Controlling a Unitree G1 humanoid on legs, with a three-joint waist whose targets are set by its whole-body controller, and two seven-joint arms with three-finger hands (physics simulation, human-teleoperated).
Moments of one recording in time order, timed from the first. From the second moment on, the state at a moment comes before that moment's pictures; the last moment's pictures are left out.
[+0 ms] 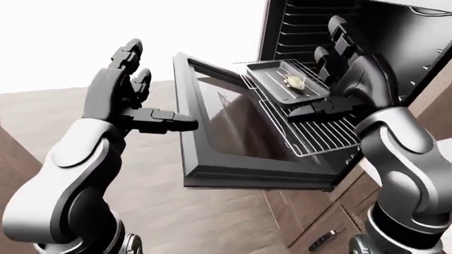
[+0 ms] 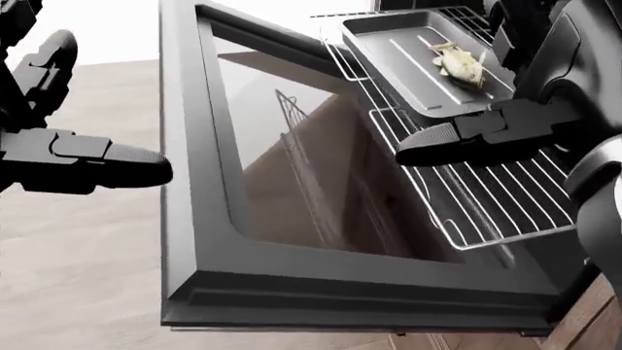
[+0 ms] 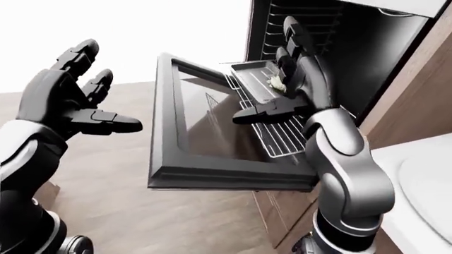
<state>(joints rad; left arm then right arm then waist) -0.68 0.29 0.27 -0.73 -0.29 1.33 0.02 -0.61 -0.32 -0.23 -0.59 0.33 0.95 0.03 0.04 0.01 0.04</state>
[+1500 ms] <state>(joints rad) -0.72 0.40 0.32 -0.72 -0.45 1.40 0.05 -0.74 -0.39 -0.23 -0.49 0.30 1.01 0.05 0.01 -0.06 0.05</state>
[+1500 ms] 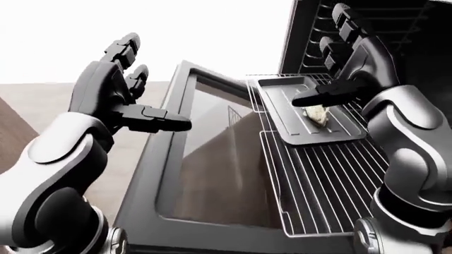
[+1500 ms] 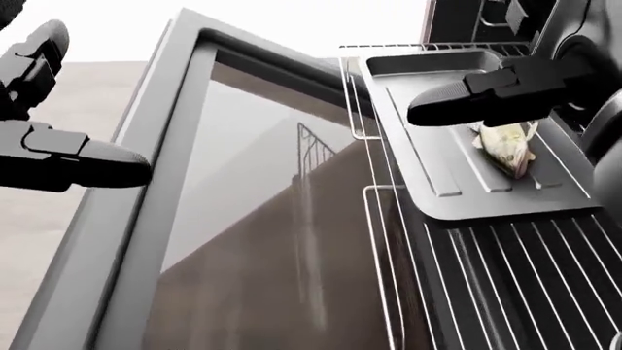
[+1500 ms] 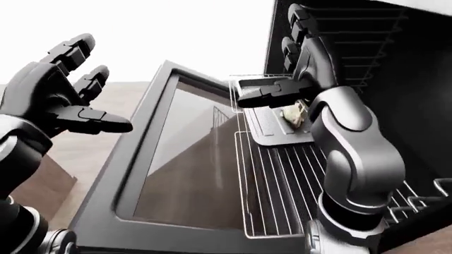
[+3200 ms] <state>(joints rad) -0.91 0.53 0.32 -0.61 -0.58 1.41 0.09 -0.83 -0.49 -0.18 0.35 -0.40 0.63 0.34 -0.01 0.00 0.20</state>
